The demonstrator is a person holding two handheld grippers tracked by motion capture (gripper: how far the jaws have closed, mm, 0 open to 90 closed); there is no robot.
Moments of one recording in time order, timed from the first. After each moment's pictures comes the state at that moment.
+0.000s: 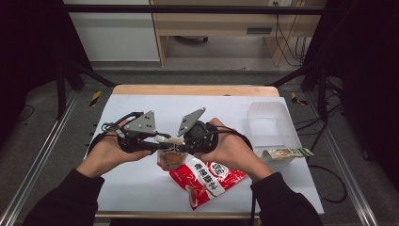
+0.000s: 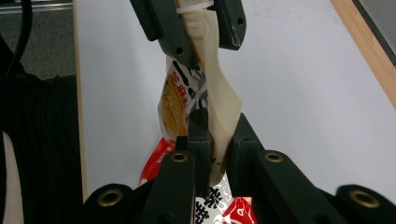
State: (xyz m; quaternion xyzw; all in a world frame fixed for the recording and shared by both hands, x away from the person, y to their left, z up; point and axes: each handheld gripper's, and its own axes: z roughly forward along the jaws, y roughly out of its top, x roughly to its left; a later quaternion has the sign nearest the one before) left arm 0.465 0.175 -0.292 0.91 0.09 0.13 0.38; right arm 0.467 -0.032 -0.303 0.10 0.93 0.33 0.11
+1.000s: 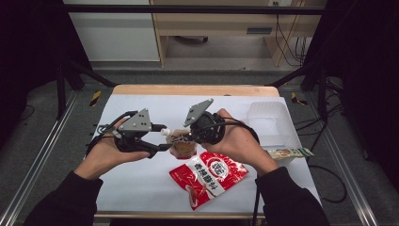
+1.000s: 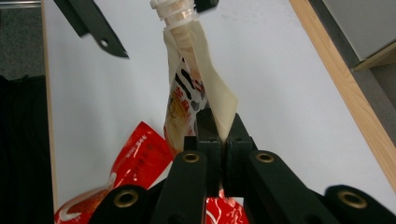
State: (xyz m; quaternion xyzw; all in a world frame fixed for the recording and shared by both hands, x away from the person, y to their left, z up) left arm 0.465 0.185 -0.296 0.88 0.13 0.15 0.42; right arm 0.479 -0.049 -0.285 0.11 0.93 0.32 0.15
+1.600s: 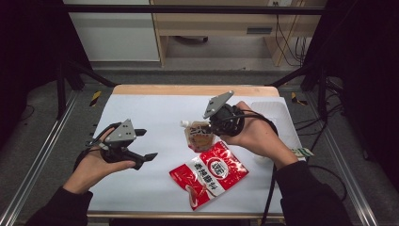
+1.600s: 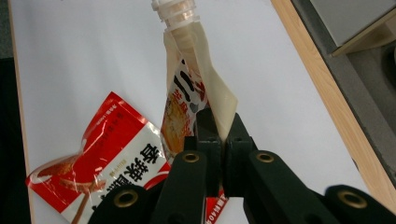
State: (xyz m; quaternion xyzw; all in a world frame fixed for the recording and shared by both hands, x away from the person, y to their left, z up) left arm 0.456 0.228 -0.340 0.87 0.19 0.18 0.41; right arm 0.492 -0.093 -0.275 0.13 0.93 0.31 0.18
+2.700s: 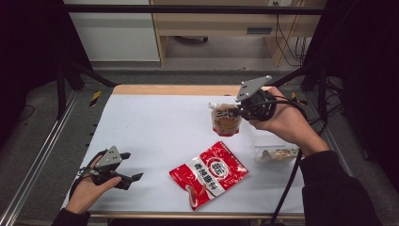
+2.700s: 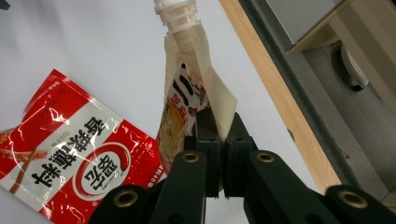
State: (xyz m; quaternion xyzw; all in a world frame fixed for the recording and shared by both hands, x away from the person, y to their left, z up) left arm 0.440 0.282 -0.441 0.86 0.28 0.16 0.41; right arm 0.513 -0.163 -0.253 0.15 0.91 0.31 0.23
